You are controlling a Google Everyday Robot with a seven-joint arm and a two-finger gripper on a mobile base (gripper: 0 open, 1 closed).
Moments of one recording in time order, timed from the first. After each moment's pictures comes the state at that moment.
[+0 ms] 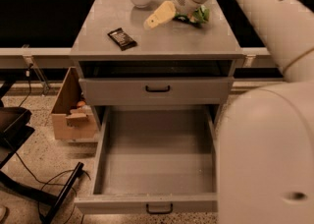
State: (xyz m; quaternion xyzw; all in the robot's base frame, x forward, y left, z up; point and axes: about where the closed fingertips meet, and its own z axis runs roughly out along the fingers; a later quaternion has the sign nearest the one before) arm 0.792 -0.042 0.930 -0.37 0.84 0.12 0.37
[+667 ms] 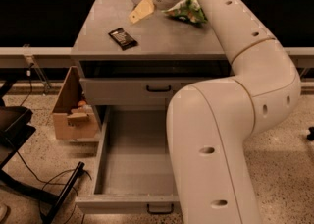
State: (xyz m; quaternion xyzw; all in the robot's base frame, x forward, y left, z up) arm 0.850 0.010 0.914 -0.35 0.86 0.12 0.36
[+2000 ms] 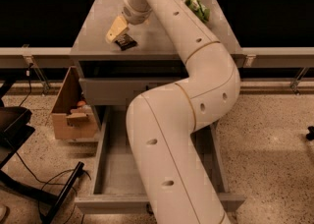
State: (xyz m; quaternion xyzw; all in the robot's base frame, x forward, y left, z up) arm 0.850 0.089 0.848 -0.38 0.88 0.09 0.26
